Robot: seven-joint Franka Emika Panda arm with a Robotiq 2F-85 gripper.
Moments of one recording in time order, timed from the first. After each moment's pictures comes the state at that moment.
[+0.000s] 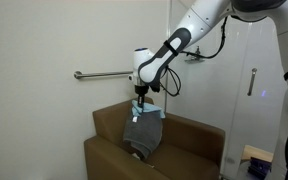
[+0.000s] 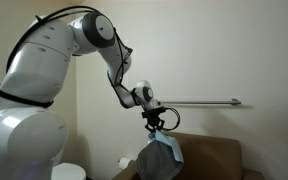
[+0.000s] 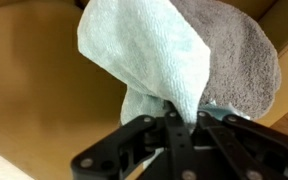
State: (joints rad) arm 0.05 0.28 -0.03 -2.06 -0.32 2.48 -0.34
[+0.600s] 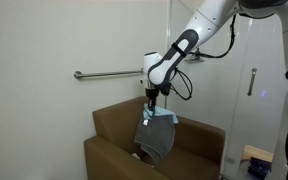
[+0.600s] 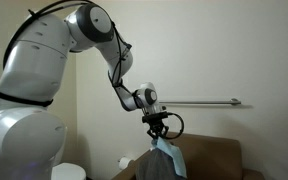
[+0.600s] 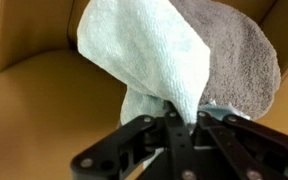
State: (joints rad) arm 0.00 0.23 -0.05 -2.18 -0.30 2.48 -0.26
